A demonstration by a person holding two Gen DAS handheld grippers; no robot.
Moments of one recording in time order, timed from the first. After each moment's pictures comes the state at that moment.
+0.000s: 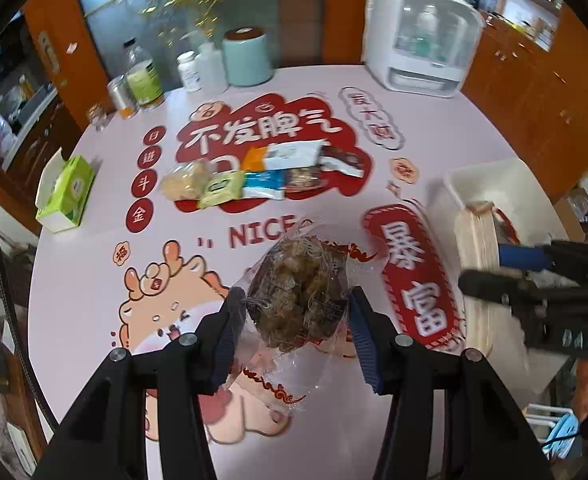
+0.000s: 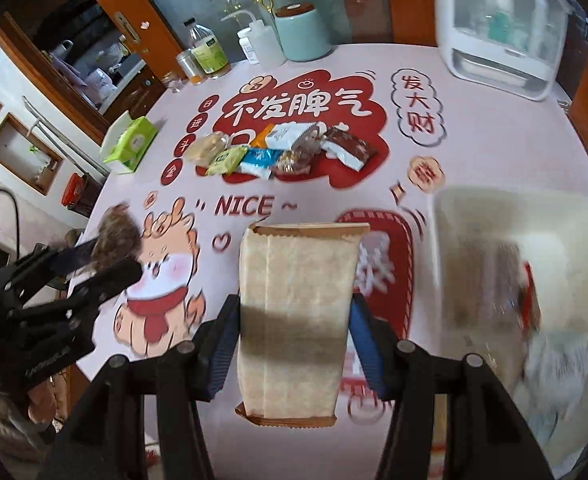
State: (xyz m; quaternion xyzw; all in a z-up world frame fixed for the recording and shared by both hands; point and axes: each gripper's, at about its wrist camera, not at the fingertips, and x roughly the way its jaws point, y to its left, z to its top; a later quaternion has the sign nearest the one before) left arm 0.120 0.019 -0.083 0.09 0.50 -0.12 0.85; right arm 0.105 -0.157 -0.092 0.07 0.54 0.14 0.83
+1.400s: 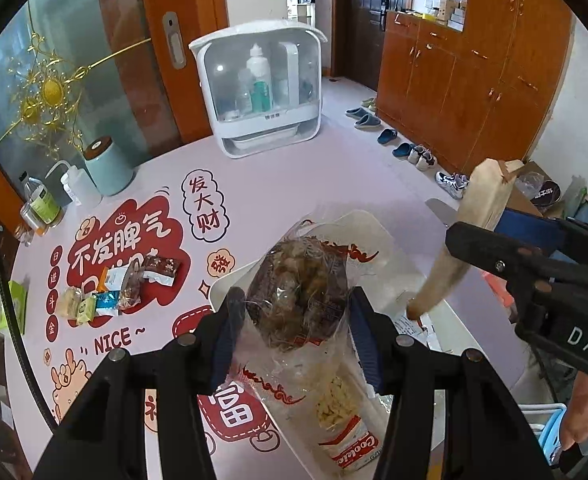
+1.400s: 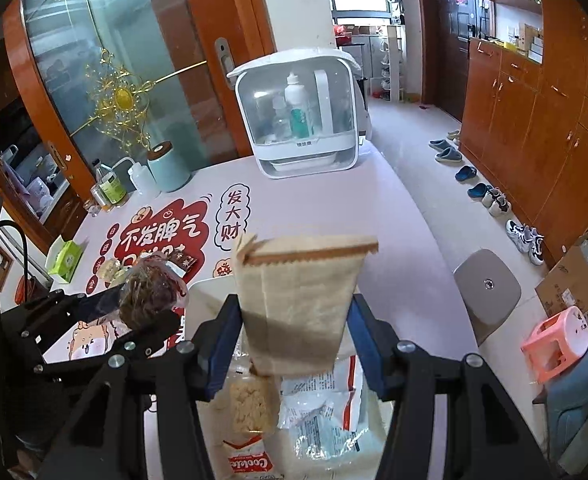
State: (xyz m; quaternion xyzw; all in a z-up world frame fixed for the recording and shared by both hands) left arm 0.104 -0.265 -0.023 0.14 0.44 -0.21 0.86; right arm 0.052 -0.388 0.005 0.10 0.40 -0.02 0.91
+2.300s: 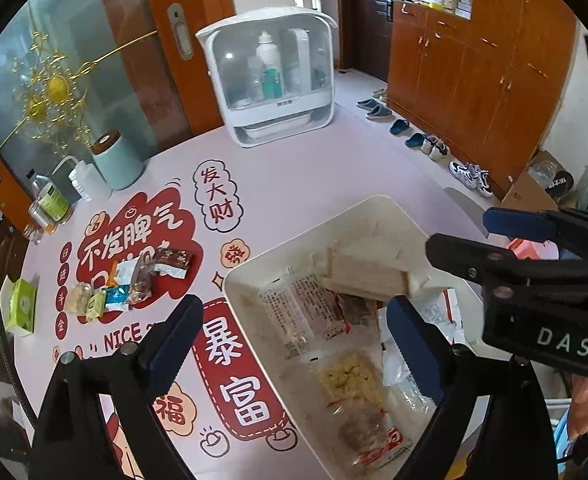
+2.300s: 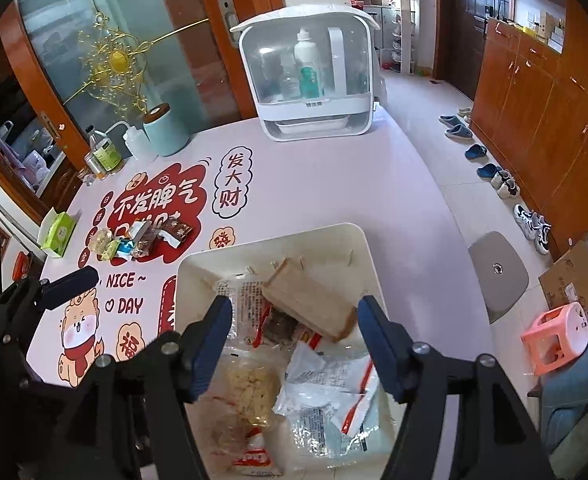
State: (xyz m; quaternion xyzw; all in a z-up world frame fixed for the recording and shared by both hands) left arm 0.104 -0.256 -0.039 0.16 0.44 -0.19 0.86; right arm 0.075 -0.375 -0.023 0.09 0.46 0.00 0.88
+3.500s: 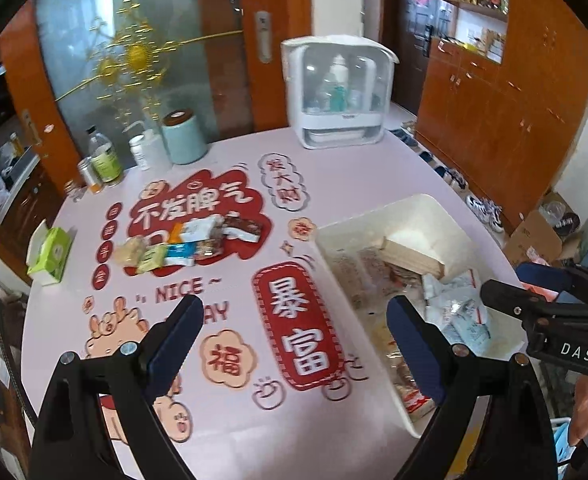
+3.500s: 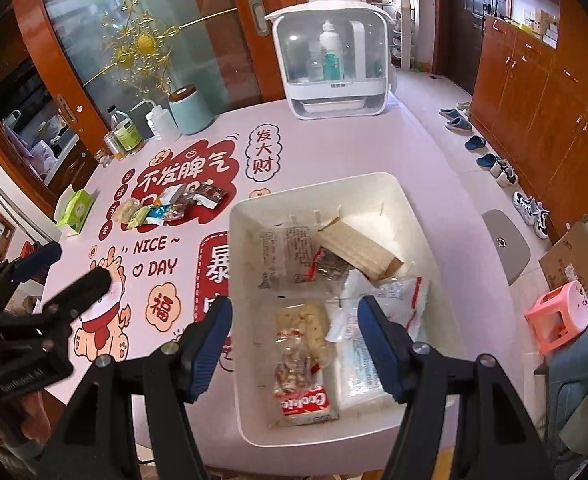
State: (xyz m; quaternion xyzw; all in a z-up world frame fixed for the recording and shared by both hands) left arm 0.046 -0.110 -0.009 0.09 0.41 -0.15 0.89; right arm 0.007 -0.293 -0.020 0.09 0.46 -0.01 0.88
